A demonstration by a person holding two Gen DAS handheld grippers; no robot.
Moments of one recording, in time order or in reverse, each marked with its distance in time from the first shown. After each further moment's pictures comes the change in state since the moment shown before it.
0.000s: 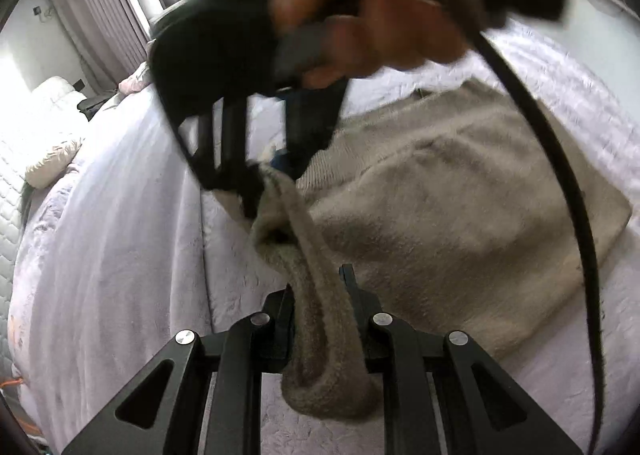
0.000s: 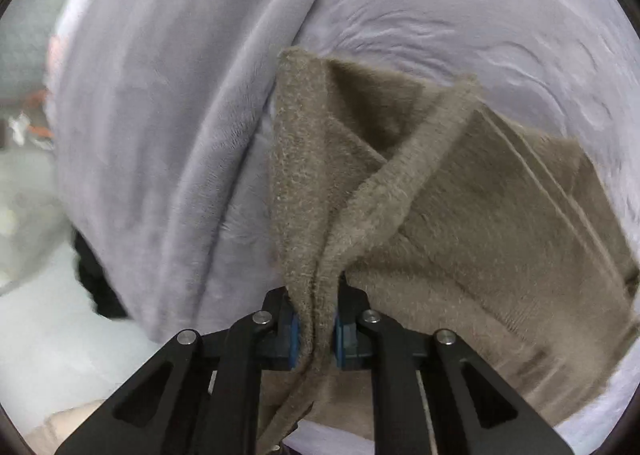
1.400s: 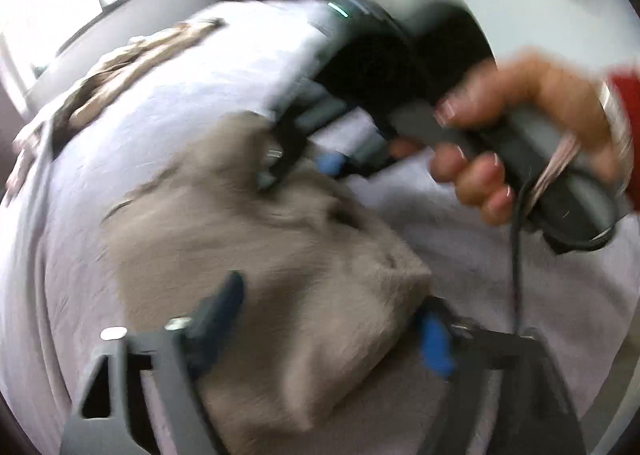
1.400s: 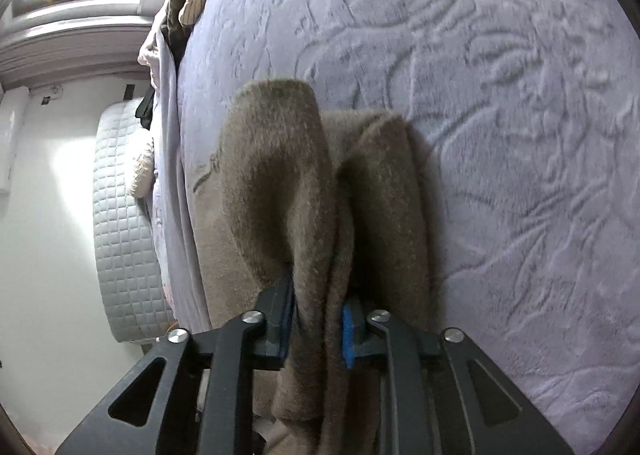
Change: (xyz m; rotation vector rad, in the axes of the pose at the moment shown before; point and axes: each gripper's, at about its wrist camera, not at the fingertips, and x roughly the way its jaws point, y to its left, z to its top) left arm -0.012 -0.225 0.073 0.232 -0.009 -0.307; right arm -0.055 -0.377 -0.321 0.634 -0.673 0.558
